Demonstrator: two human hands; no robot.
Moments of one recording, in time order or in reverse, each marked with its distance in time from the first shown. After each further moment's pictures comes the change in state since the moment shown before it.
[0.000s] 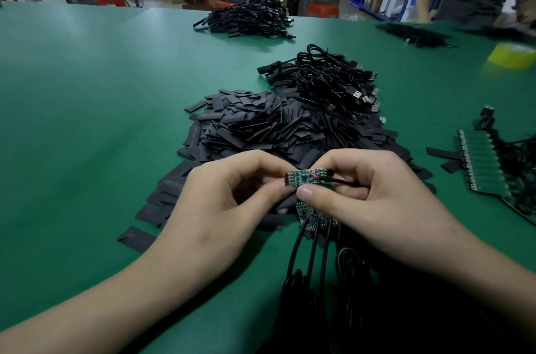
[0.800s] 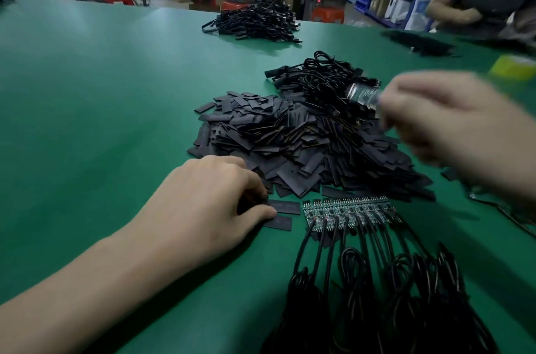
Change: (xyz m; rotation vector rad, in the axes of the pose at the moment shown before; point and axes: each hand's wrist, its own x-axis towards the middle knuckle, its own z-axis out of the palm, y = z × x) left_hand 0.005 0.019 -0.030 1.043 -0.146 0.031; right_hand 0.029 -0.047 -0.065 -0.456 0.185 -0.079
